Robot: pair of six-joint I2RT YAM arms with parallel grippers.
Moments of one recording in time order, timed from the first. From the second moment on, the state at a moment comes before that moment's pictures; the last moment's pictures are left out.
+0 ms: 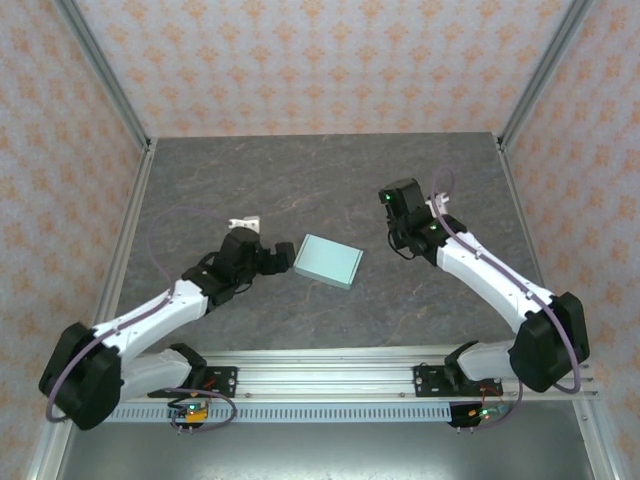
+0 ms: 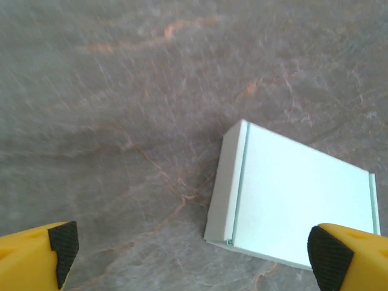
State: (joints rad) left arm -0.52 1.09 0.62 -0.19 -0.16 -0.56; right arm 0.53 1.32 1.03 -0.49 0.38 1.47
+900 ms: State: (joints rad) left arm -0.09 1.09 0.43 0.02 -0.29 -0.08; right arm 0.08 1.08 0.32 0.27 0.37 0.26
